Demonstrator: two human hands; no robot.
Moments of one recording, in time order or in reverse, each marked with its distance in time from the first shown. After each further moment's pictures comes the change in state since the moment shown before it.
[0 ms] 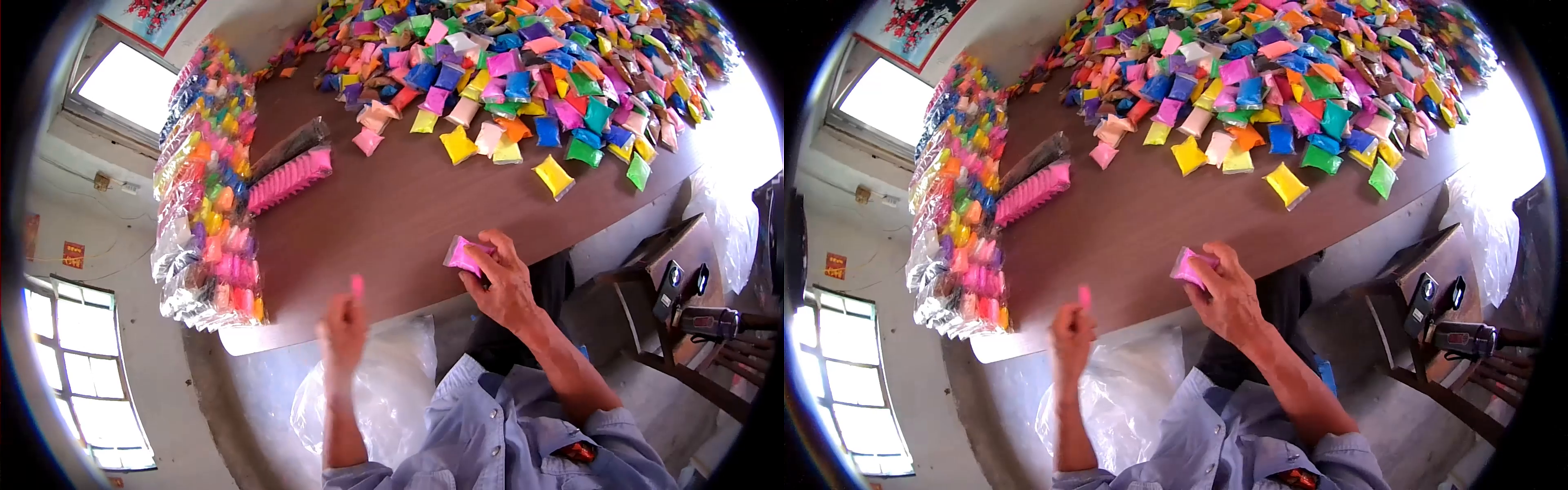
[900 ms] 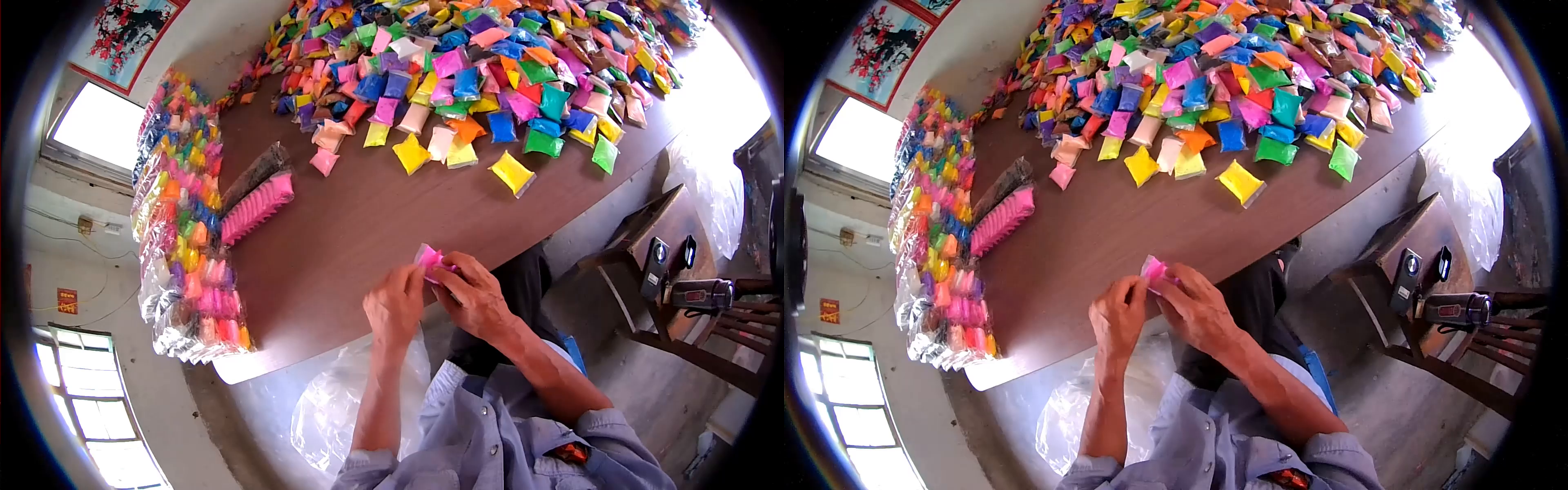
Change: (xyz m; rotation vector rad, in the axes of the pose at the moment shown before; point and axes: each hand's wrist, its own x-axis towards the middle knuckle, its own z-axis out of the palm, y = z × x) left_hand 0.025 0.083 0.129 0.242 -0.043 0.388; right_hand -0.018 0.009 -0.001 0.086 0.035 -0.046
